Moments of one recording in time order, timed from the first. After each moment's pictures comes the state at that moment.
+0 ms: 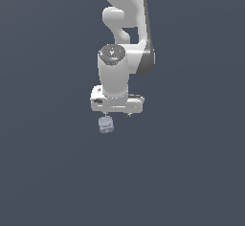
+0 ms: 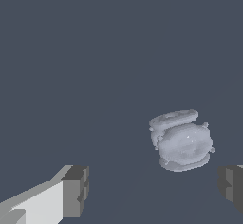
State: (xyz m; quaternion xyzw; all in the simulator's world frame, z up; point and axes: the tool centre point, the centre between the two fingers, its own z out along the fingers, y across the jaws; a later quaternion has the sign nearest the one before) arm 0.002 -0.021 0.154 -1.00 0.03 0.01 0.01
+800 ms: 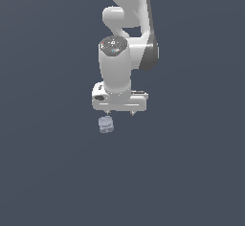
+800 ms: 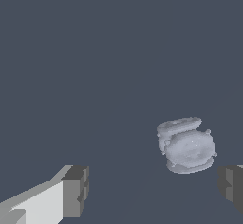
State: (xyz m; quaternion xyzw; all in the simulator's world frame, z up) arm 0.012 -0.009 0.176 -1.00 0.03 -0.01 0.02
